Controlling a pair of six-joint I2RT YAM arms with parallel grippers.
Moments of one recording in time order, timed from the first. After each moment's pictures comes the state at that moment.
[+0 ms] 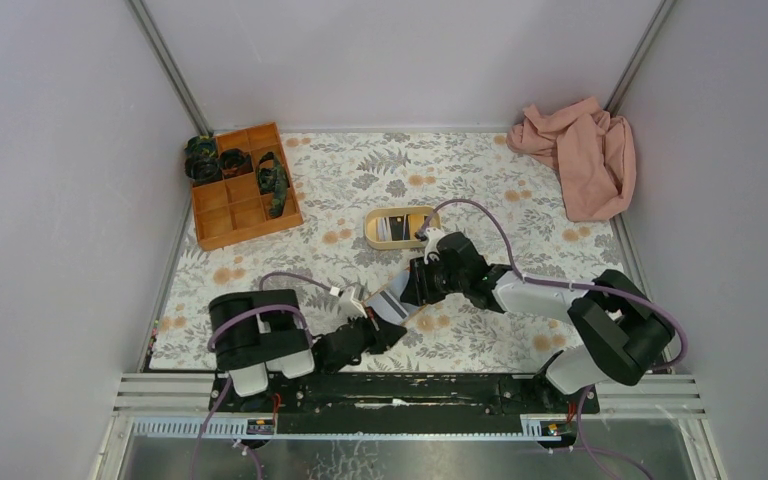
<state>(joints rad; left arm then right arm) -1.19 1.73 0.13 1.22 -0.37 -1.15 0.74 1.47 0.62 0.13 -0.33 0.48</state>
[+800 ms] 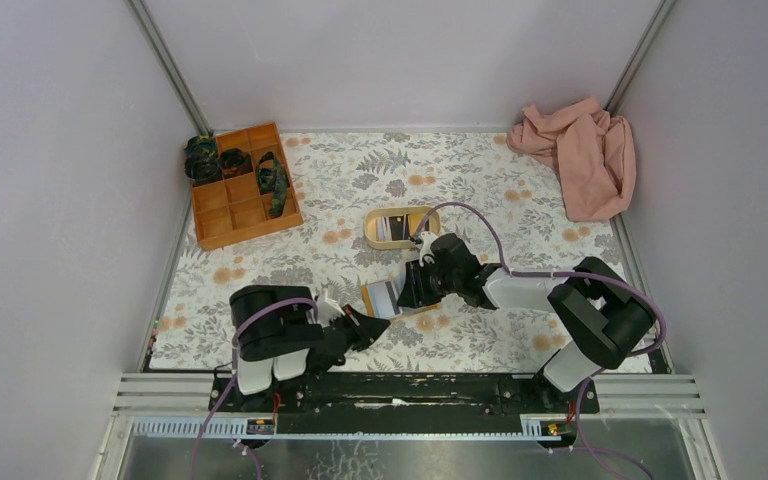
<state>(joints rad) -1.19 1.90 0.01 1.52 -0.49 -1.32 0.74 1.59 0.64 0.17 -0.37 0.49</state>
